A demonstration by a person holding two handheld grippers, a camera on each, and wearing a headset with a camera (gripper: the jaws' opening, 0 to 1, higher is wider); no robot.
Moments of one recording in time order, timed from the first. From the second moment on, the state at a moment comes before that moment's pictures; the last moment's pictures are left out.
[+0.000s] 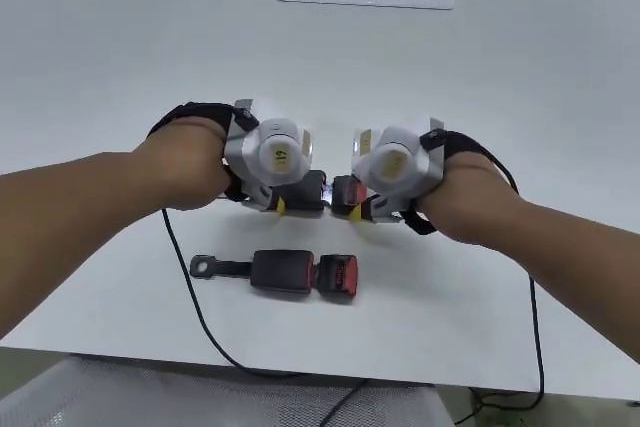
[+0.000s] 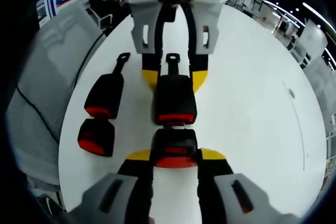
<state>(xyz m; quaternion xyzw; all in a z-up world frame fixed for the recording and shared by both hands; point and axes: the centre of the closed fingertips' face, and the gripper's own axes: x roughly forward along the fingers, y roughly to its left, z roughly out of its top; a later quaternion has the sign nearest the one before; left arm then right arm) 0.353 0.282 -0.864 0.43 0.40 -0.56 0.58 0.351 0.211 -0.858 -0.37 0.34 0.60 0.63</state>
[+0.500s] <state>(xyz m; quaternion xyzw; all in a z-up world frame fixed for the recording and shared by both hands) 0.352 0.280 -0.863 0.44 0.42 -0.55 0.58 0.350 0.209 -0.857 -0.37 0.34 0.59 0.63</state>
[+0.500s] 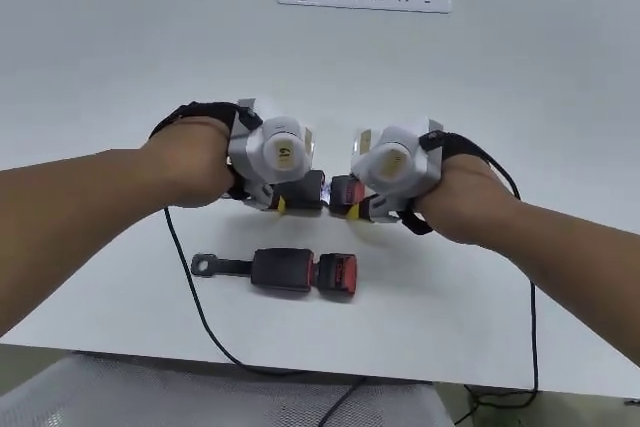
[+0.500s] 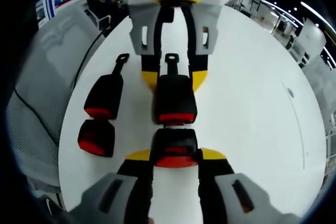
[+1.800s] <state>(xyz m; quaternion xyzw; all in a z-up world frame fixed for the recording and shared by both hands) 0.348 0.279 -0.858 0.43 0.42 -0.54 0.59 0.335 0.074 -0.863 -0.38 0.38 0.54 0.64</state>
